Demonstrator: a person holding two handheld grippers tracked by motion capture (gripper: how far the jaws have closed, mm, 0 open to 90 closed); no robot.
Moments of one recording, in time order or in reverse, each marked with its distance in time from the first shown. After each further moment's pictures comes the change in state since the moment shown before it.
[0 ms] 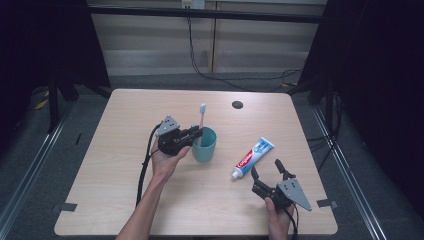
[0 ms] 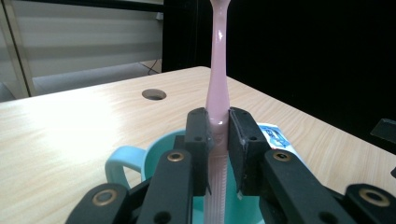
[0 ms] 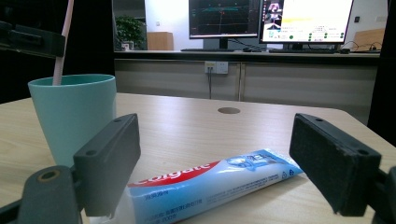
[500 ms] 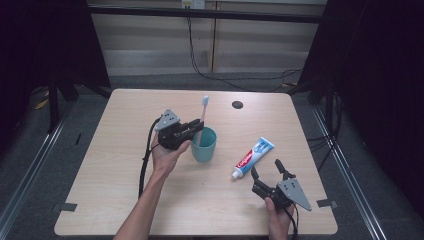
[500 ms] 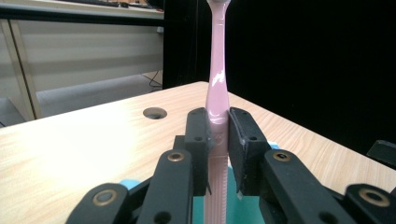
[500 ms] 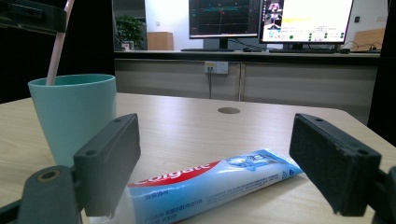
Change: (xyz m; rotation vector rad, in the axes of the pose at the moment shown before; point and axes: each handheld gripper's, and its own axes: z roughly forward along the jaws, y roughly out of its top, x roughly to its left) left arm -0.001 0.021 -0.002 -0.045 0.005 0.020; right arm 0.000 0.000 0.000 0.000 0.000 0.000
